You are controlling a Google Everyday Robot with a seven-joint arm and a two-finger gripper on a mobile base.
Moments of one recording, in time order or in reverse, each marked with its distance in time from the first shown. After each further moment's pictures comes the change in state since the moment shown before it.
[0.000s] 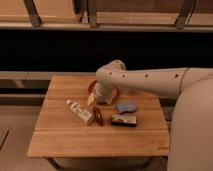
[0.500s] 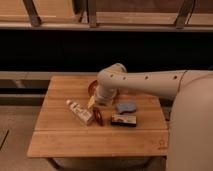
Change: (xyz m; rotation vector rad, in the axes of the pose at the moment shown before) arm 0.018 -0.007 0.030 -0.038 0.059 0.040
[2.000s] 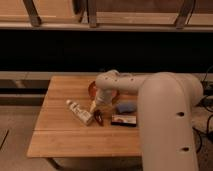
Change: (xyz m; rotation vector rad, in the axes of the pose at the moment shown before) arm -0.030 -0.027 0.086 0.047 0.136 -0.031
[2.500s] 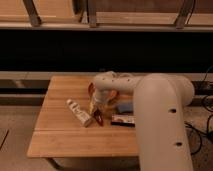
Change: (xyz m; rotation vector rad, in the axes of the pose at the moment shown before) arm 0.001 0.014 0.015 -0.051 0.030 -0.037
